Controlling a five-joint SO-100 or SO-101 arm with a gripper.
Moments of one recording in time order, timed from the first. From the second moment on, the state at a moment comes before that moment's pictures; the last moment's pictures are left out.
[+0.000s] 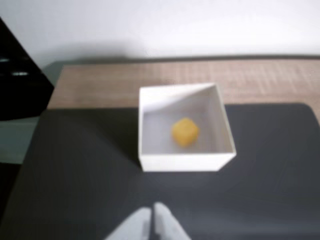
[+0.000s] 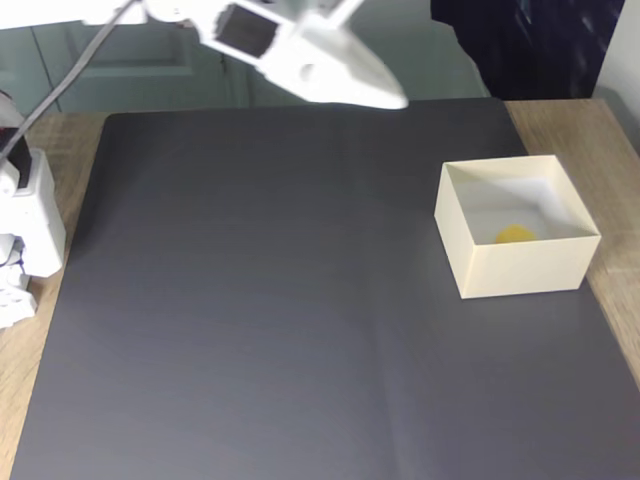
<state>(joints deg) 14.6 117.3 125.2 14.9 178.2</state>
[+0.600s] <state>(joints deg) 14.8 166.8 163.6 26.0 178.3</state>
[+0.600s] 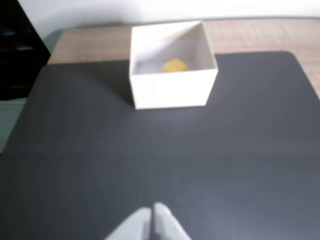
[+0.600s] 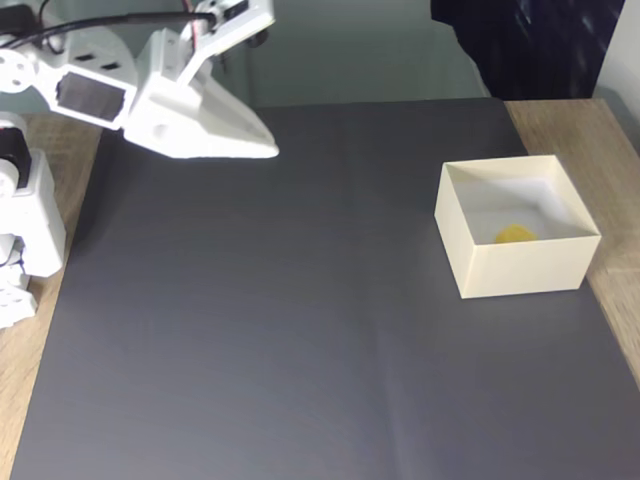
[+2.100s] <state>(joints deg) 14.0 187.6 181.1 61.9 171.7</state>
